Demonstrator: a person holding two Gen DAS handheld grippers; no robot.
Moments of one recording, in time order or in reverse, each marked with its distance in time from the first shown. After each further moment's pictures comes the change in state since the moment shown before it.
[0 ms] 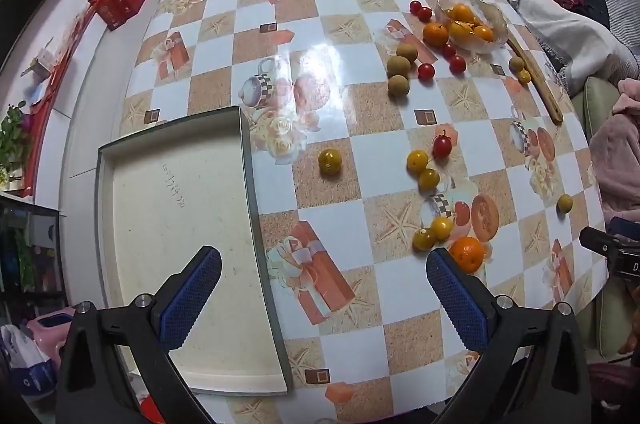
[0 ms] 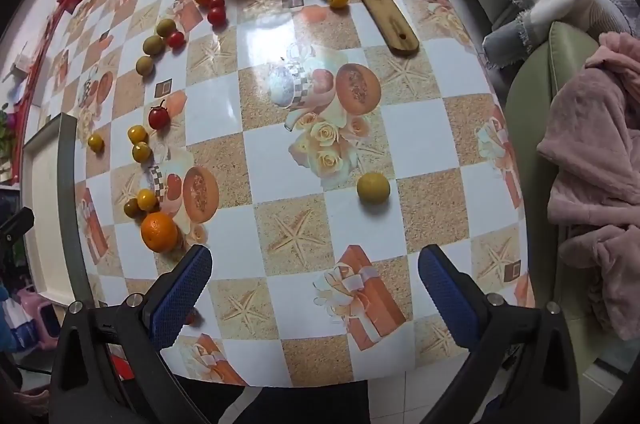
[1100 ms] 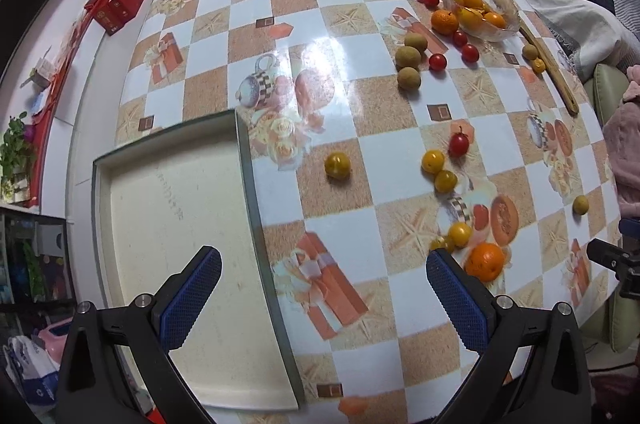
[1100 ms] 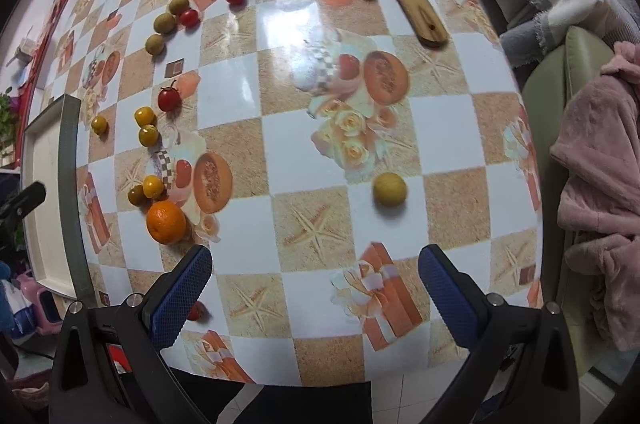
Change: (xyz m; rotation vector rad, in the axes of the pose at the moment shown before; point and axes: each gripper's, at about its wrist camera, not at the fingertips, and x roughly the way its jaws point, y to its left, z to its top) left arm 0.025 -0.005 0.013 0.039 0.014 0.042; right arm 0.015 0.021 0.003 -0.057 0.040 0.045
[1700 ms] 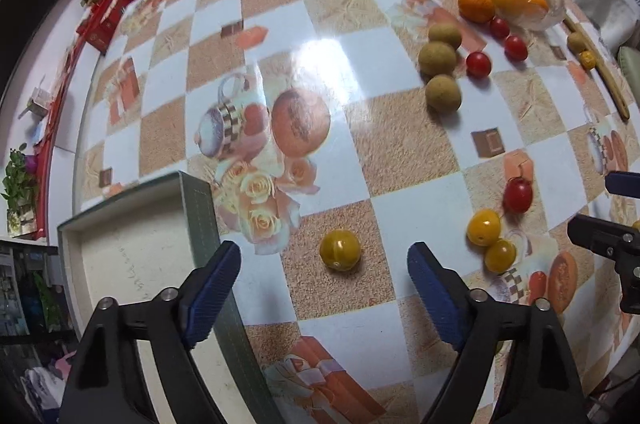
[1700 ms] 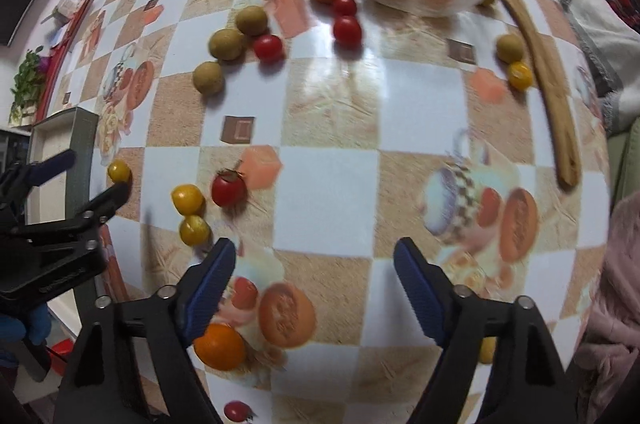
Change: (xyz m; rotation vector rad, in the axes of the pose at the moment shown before) left arm 0.085 -0.011 0.048 0.058 0.018 0.064; right arm 0.053 0.078 0.092 -0.203 -0.037 0.088
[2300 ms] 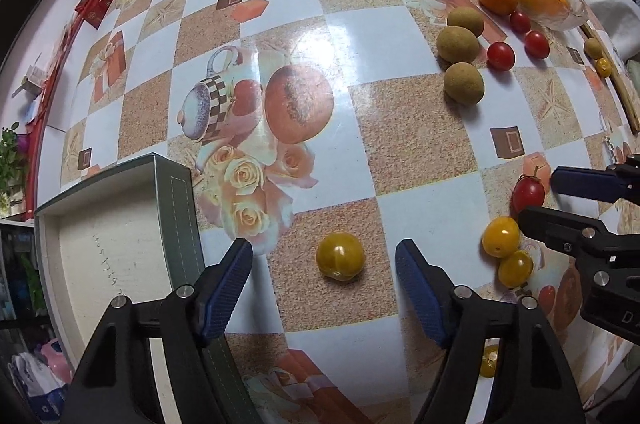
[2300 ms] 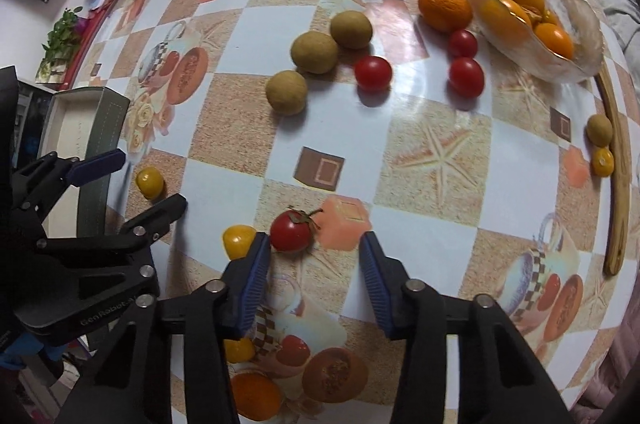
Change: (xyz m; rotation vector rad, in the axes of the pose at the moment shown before) left arm 0.021 0.002 0.003 -0.049 0.021 -0.027; right arm 0.033 0.047 0.033 -0.154 0.007 0.058
